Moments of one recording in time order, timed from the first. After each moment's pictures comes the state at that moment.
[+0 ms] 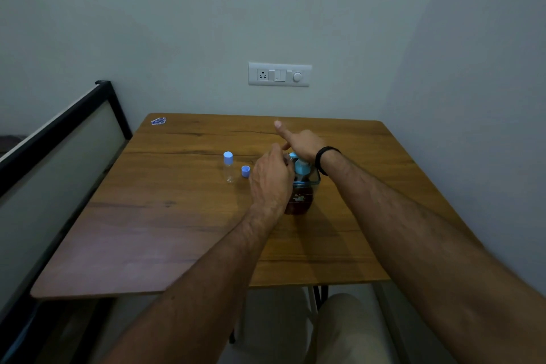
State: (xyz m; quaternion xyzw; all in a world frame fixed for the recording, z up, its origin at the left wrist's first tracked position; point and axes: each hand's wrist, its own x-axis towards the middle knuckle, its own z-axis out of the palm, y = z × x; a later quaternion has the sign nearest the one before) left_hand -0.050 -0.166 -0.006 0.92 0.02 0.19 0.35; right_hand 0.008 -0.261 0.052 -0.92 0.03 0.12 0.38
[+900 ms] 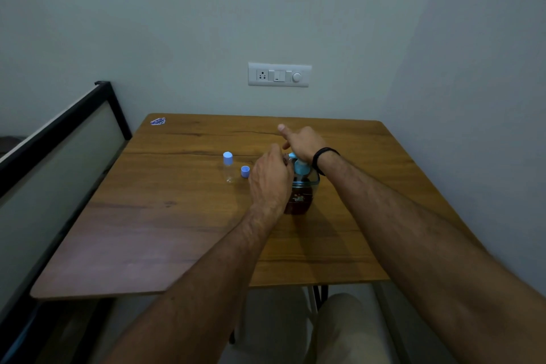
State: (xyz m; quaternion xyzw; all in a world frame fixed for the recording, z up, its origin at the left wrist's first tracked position) left_hand -0.047 -0.166 -0.008 0.92 0.02 0.19 0.34; right_hand 0.015 -0.259 0.044 -0.92 0.03 0.05 0.38
